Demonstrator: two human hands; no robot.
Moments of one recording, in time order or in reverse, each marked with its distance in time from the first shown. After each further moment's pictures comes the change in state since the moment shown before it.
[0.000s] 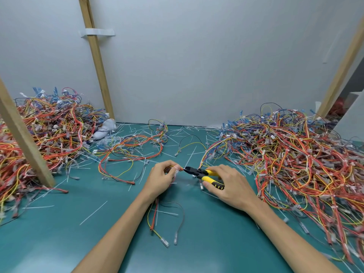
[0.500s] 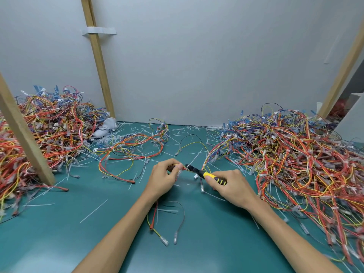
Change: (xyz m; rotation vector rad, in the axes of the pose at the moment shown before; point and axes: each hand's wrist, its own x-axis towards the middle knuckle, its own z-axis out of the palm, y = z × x) left_hand -0.003 0.006 0.006 0.078 0.060 0.105; right_hand 0.002 -0.003 -0.003 0.227 0.001 0.089
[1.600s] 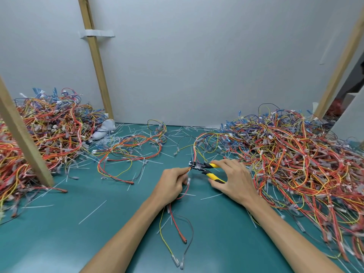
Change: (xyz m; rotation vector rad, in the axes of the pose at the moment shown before) left_hand -0.008 0.003 0.016 0.292 -0.158 0.219; right_hand 0.006 0.021 -0.001 -0.340 0.220 -0.142
